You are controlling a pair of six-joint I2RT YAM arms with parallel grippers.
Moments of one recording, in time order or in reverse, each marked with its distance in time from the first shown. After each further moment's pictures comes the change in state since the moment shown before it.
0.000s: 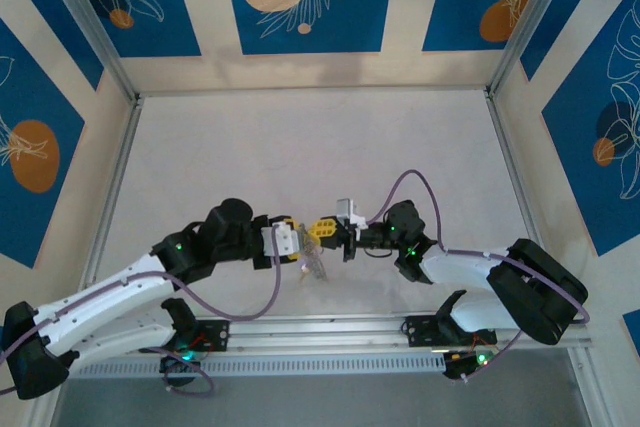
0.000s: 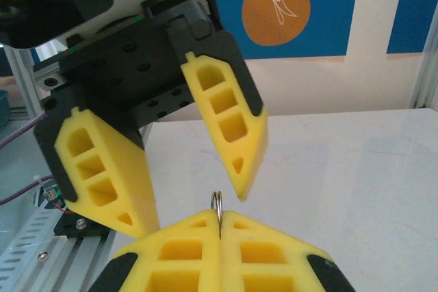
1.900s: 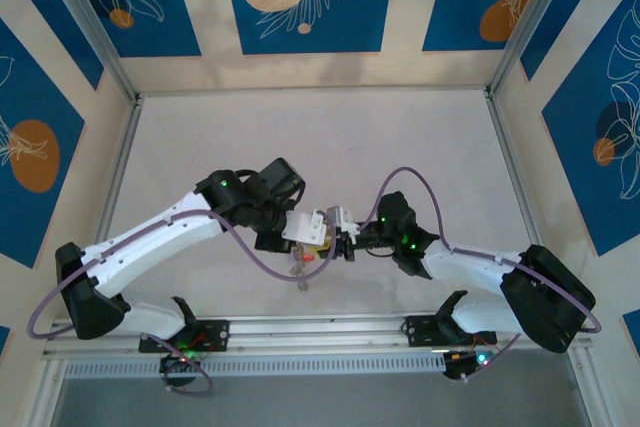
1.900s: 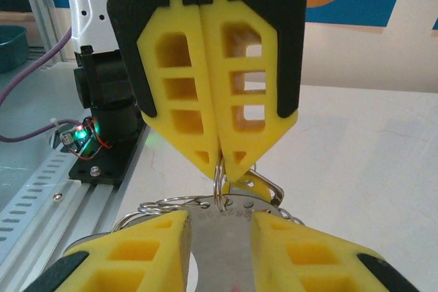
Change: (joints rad) left arm -0.047 0.481 0.668 -0.798 -0.089 0.219; right arm 0.007 -0.051 0.088 -0.341 -0.074 -0.223
